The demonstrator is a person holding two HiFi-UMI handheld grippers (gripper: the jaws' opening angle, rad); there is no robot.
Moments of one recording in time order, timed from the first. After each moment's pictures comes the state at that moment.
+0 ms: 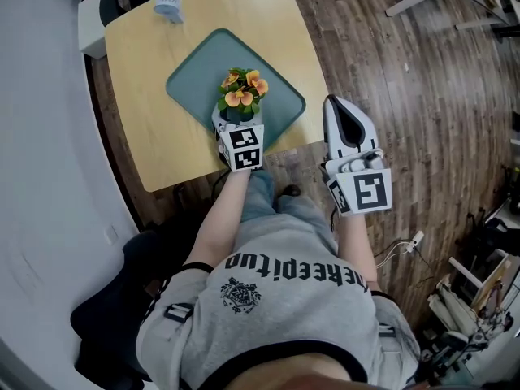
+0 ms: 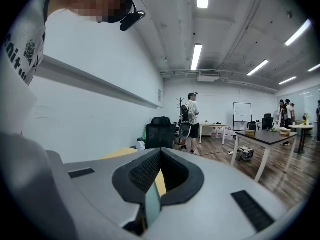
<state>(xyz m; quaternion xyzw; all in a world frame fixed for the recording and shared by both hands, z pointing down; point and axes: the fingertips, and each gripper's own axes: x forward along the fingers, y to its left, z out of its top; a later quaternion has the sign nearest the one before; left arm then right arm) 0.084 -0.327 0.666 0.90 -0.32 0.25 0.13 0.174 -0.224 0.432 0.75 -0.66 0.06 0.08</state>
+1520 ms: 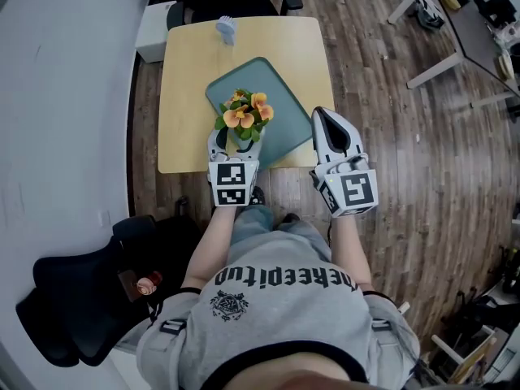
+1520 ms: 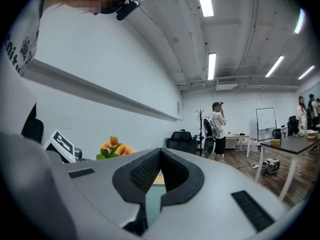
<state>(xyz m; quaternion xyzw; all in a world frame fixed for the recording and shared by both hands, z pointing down) -0.001 -0.271 0.494 0.91 -0.37 0.16 0.08 0.115 -0.211 0.374 0.67 -0.74 0.00 0.03</state>
